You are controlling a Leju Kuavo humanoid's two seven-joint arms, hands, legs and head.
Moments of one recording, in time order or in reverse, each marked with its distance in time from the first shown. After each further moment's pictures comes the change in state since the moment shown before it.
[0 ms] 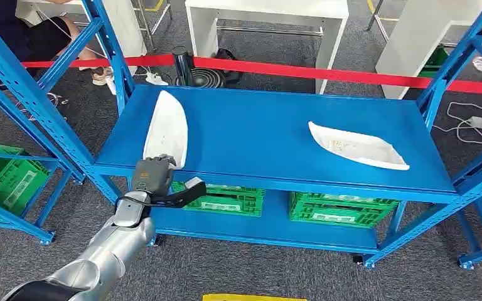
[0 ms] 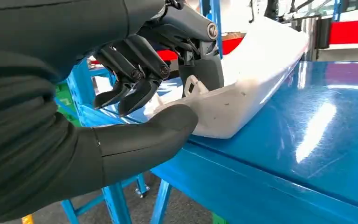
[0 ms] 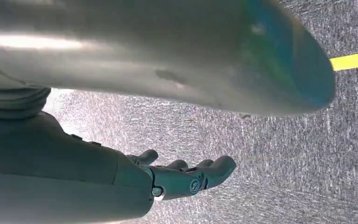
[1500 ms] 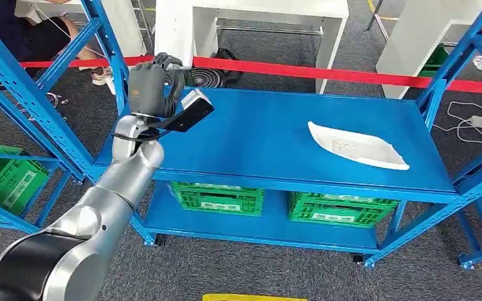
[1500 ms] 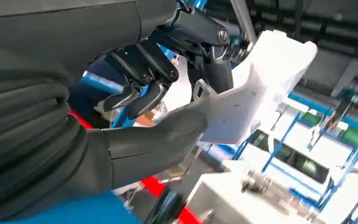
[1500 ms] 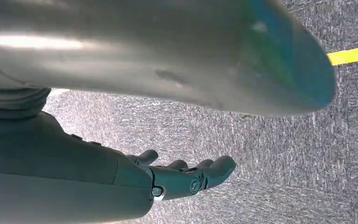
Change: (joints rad) left arm -0.319 -0.130 0.151 -0.121 0.309 0.123 -0.389; right arm 0.001 -0.016 -0.001 0.000 -0.034 0.006 -0.050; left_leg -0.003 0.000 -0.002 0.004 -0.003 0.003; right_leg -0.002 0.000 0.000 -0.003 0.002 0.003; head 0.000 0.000
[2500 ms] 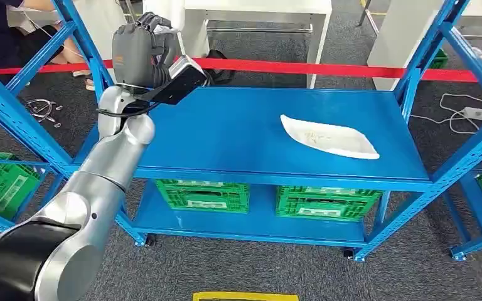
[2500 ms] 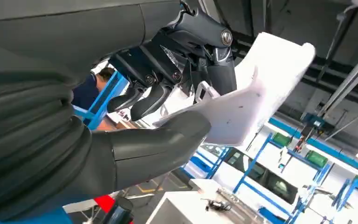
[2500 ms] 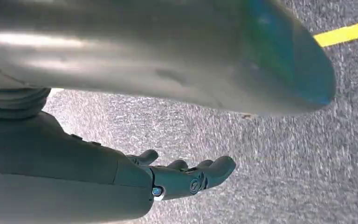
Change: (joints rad) left arm -0.062 0.008 -0.046 -0.117 0.055 -0.076 0.013; right arm -0.001 0.003 -0.010 0.002 -0.014 0.012 -0.010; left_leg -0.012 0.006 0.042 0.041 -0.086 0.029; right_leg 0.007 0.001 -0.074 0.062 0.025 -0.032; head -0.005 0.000
